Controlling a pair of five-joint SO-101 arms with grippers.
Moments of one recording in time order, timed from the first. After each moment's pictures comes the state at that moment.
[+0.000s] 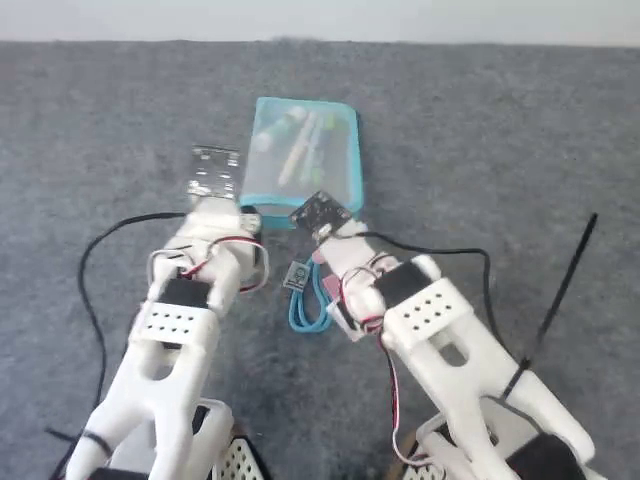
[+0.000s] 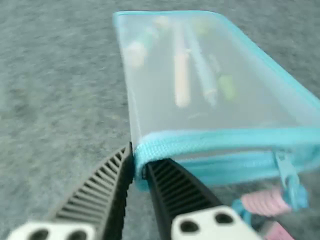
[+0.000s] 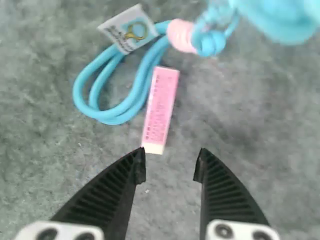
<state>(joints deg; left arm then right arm) -0.4 -36.7 66.9 22.5 5.9 -37.4 -28.2 47.6 61.8 9.8</state>
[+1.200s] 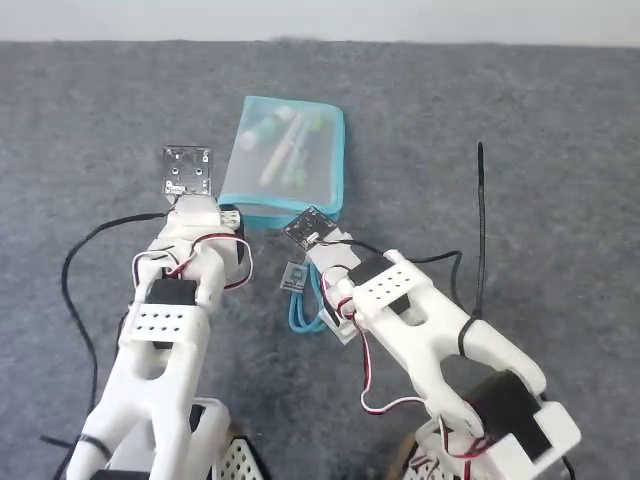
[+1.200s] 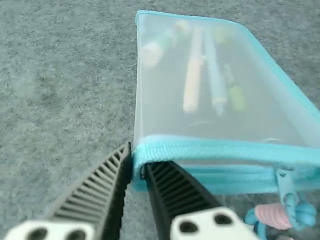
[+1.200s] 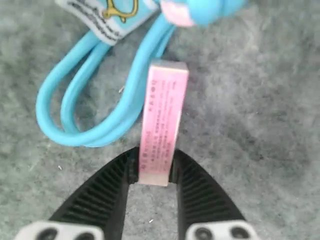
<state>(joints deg) -3.9 -36.7 66.9 22.5 5.9 -36.9 -7.4 45.6 52.0 7.6</state>
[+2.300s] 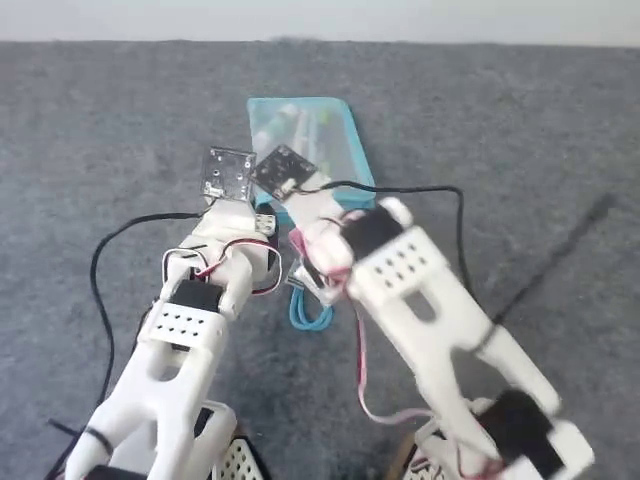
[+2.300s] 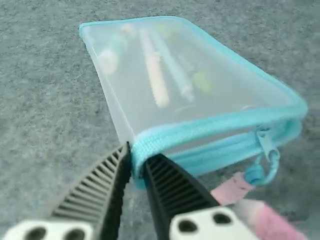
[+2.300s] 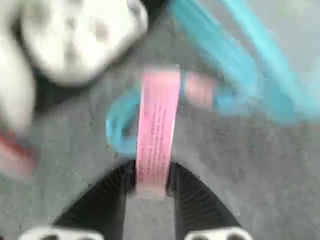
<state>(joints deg) 5.5 -36.6 66.9 20.9 6.4 -39.7 -11.2 13.2 80.8 10.1</state>
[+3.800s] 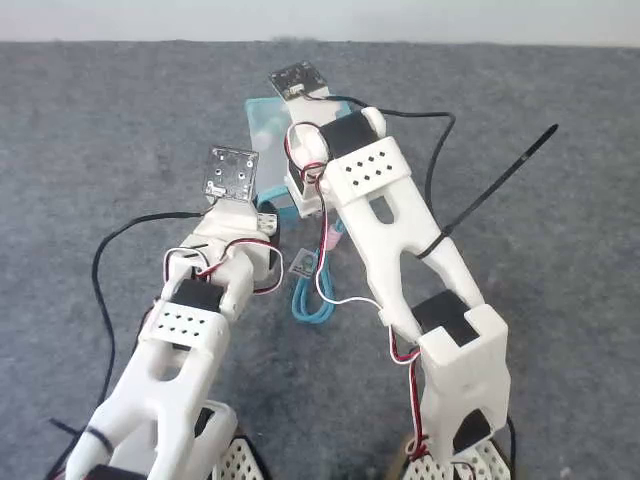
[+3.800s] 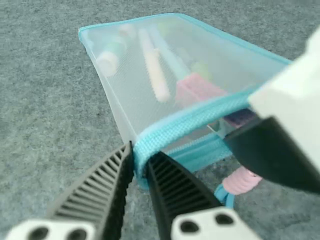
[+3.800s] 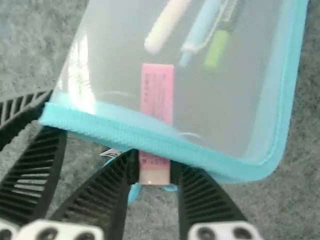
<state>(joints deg) 6.1 -36.6 66.9 20.4 6.5 -32.2 23.8 -33.1 91.1 -1.9</state>
